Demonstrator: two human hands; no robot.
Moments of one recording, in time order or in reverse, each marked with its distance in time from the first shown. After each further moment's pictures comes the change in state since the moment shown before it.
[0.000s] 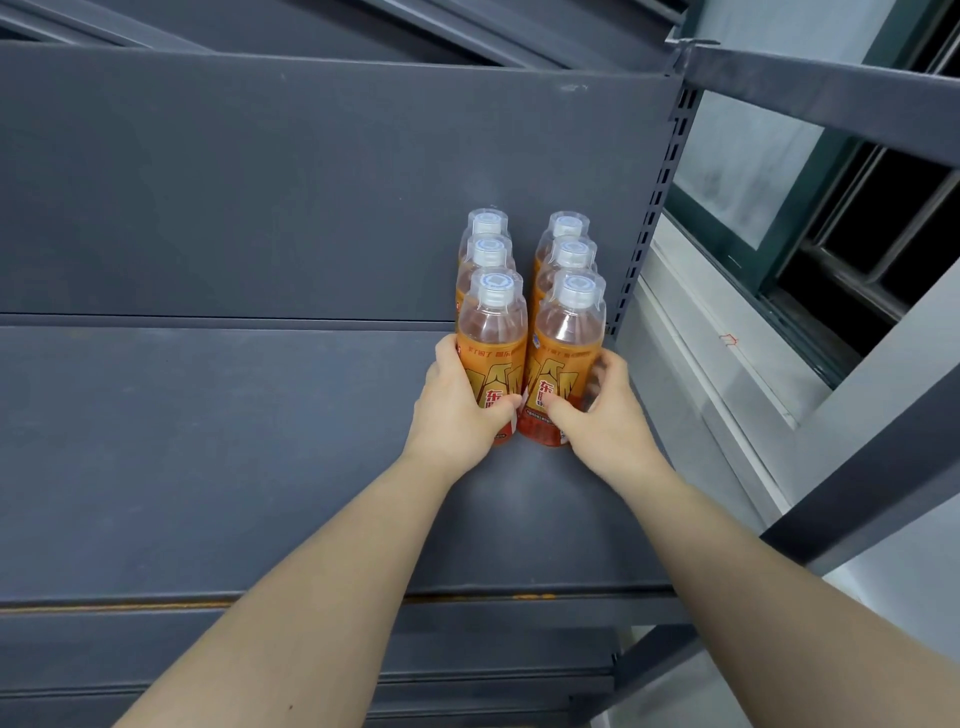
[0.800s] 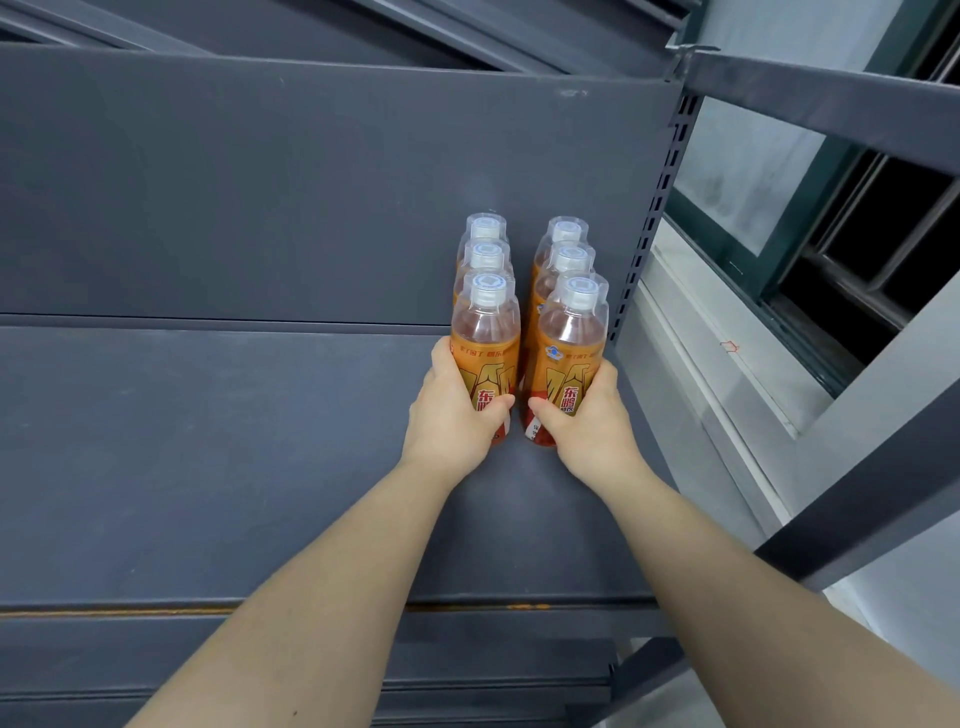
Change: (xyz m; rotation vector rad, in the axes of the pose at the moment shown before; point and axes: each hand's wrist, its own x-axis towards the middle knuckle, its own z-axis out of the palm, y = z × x) left_hand 0.003 0.000 0.005 0.037 0.043 -0.025; right_hand 0.009 0.002 0.012 -0.095 0.064 0.020
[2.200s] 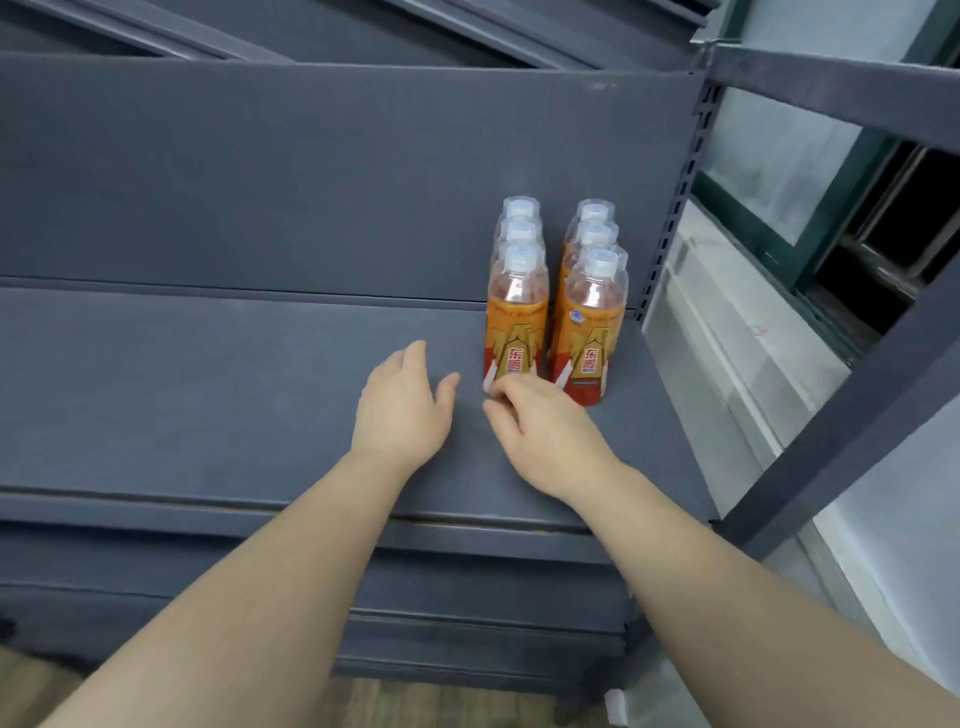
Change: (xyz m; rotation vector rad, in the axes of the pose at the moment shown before) left_hand -0.062 -0.017 -0.066 0.463 0.072 -0.004; right_hand -0.086 -0.050 0.004 -0.478 -0.381 -0.463
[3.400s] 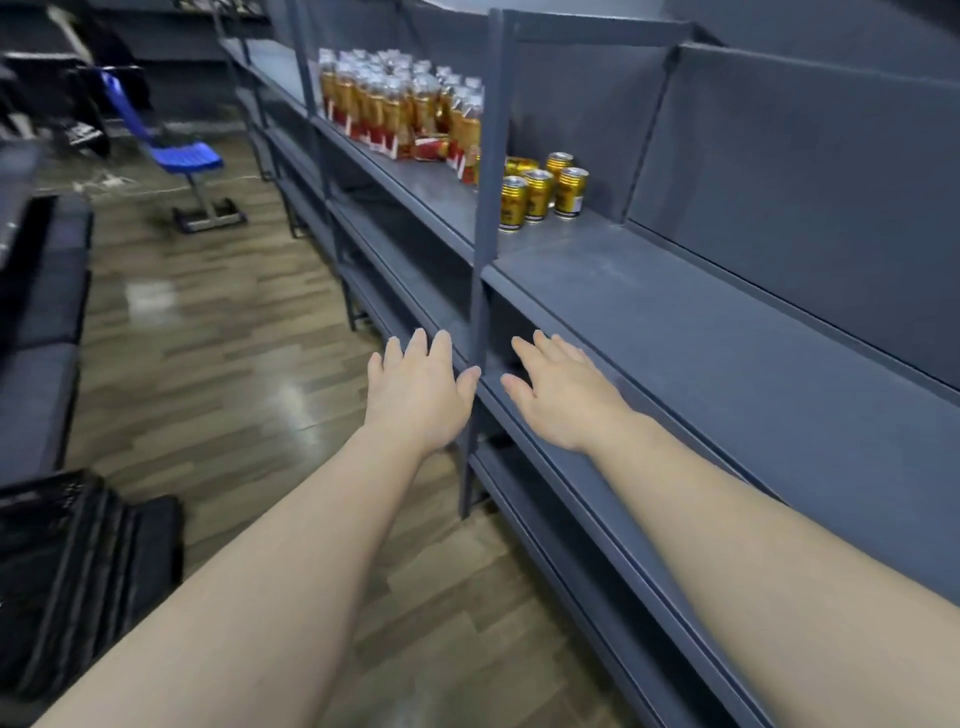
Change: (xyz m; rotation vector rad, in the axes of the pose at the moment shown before) left_hand -0.239 -0.459 -0.328 0.434 0.247 -0.838; right_hand 0.054 -0.540 0.311 -0.226 -0.526 -0.800
